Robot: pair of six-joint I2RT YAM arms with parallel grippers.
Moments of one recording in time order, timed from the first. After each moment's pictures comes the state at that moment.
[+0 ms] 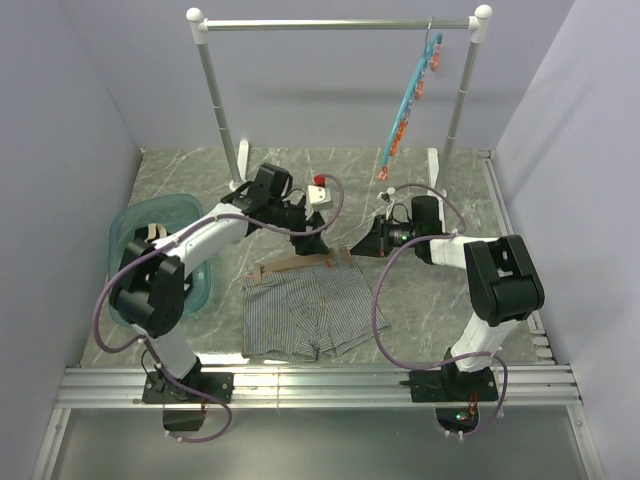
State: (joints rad) left arm -0.52 1.70 1.27 -0.34 0.84 0.52; right arm 0.18 1.73 0.78 0.33 -1.08 0.28
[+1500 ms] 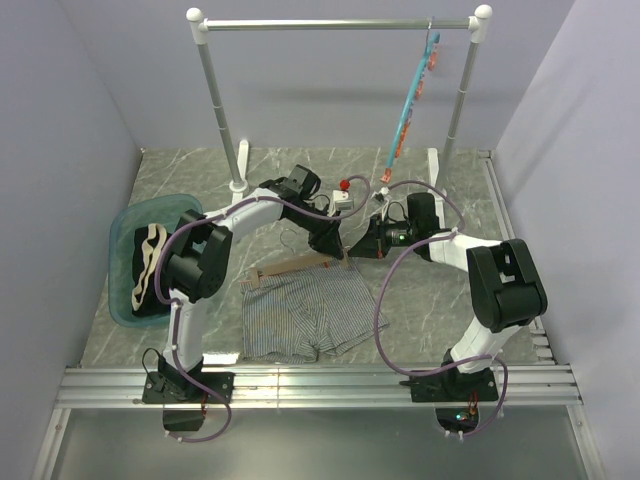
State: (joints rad) left arm -0.57 2.09 1.62 -0.62 1.01 0.53; right arm 0.22 1.69 0.83 0.18 -1.09 0.13
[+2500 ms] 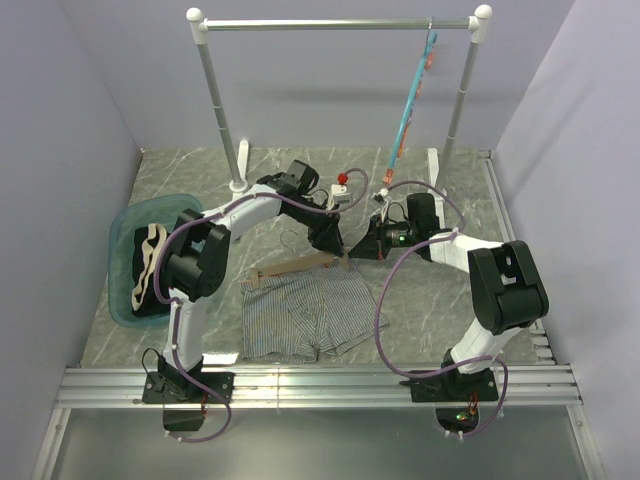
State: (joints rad) left arm -0.55 2.09 1.66 -0.64 1.03 0.50; right arm 0.22 1.68 0.83 0.14 -1.09 0.08
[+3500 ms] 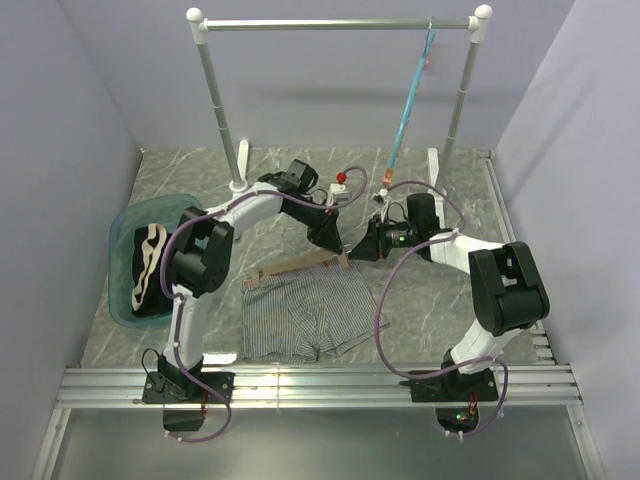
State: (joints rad) left arm -0.53 2.14 1.71 -0.69 1.05 0.50; right arm 0.22 1.67 0.83 0.12 -1.06 0.07
